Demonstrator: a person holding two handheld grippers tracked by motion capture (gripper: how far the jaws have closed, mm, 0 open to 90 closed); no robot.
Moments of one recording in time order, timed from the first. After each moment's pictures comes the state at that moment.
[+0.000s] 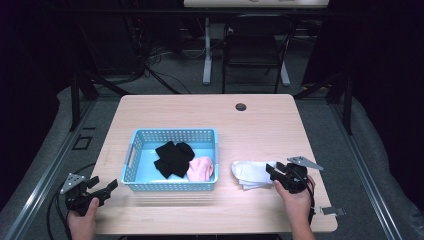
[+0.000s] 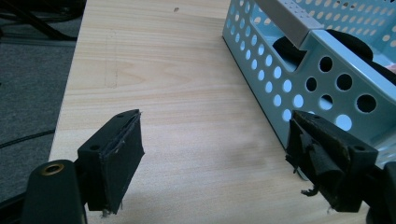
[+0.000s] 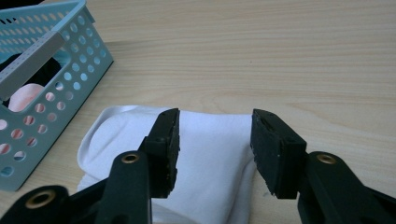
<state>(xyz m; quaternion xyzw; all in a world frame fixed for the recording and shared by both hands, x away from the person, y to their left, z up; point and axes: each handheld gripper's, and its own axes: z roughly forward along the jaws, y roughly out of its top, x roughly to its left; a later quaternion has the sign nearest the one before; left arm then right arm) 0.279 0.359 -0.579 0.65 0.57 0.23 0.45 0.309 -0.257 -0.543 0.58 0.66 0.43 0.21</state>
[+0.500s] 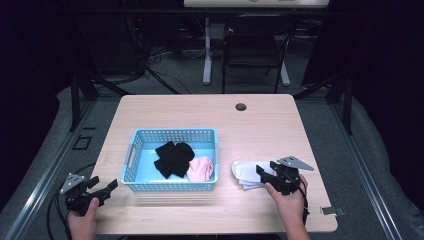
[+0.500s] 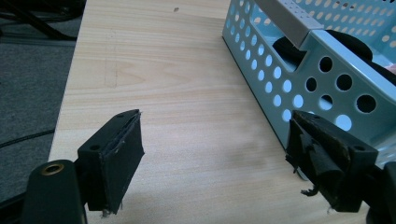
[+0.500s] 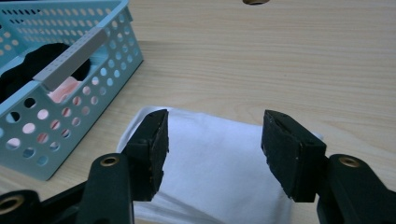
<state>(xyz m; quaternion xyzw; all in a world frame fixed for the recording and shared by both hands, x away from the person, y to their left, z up) 0.279 0.360 -0.579 0.65 0.57 0.23 0.45 0.304 -0.230 -0.535 0.54 0.69 0.43 0.22</state>
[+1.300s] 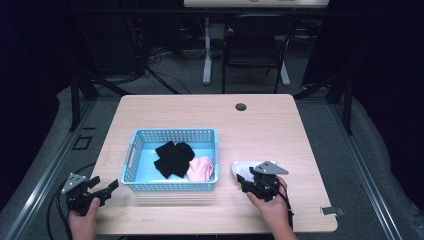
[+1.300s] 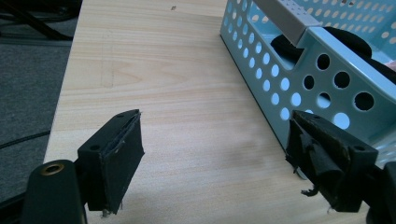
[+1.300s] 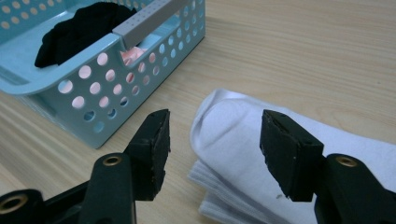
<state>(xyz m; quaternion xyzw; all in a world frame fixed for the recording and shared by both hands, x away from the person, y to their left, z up) 0.280 0.358 -0.579 0.66 0.56 0.23 0.45 0.298 -0.181 -0.549 0.47 0.75 0.42 0.21</state>
